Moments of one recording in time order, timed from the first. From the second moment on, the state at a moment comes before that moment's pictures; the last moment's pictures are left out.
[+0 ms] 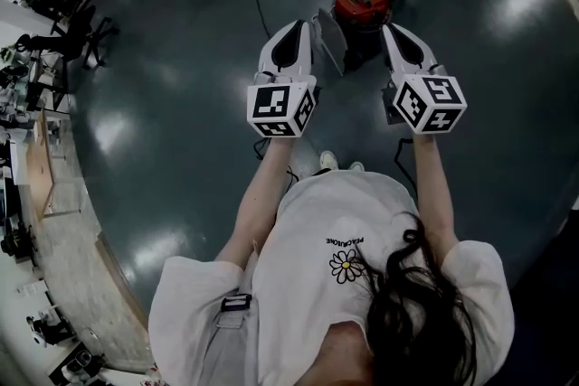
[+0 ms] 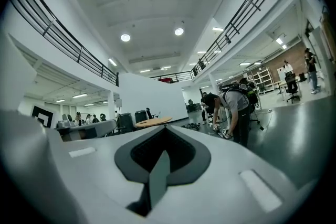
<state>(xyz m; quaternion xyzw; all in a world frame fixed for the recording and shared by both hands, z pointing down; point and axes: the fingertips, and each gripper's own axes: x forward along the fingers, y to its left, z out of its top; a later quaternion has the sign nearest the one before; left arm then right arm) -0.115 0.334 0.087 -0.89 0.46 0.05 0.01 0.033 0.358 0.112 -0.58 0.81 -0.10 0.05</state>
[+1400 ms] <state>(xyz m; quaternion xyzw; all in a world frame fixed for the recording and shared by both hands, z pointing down) -0.089 0.216 0.152 -0.87 0.49 0.05 -0.05 0.097 0.268 0.180 -0.60 0.79 -0.14 -0.01</state>
